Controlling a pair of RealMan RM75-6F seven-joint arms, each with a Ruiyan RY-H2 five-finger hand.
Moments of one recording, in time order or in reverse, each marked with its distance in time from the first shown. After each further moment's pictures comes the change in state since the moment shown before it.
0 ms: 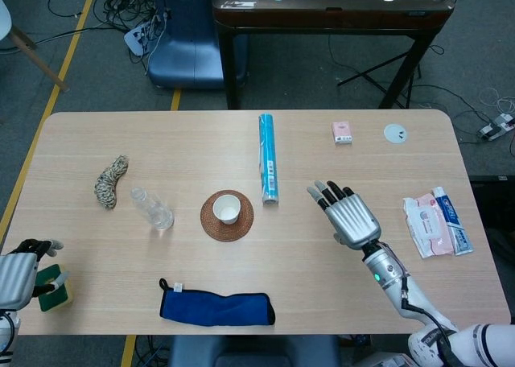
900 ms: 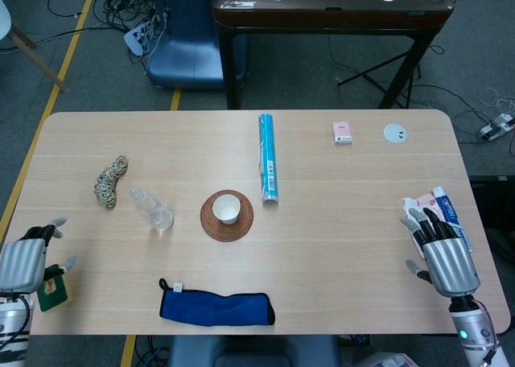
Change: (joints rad) left arm -0.059 -0.092 -0.079 0.032 -0.118 -0.052 0.081; right arm -0.480 -0.014 -0.096 0.327 -0.373 0.421 0.442
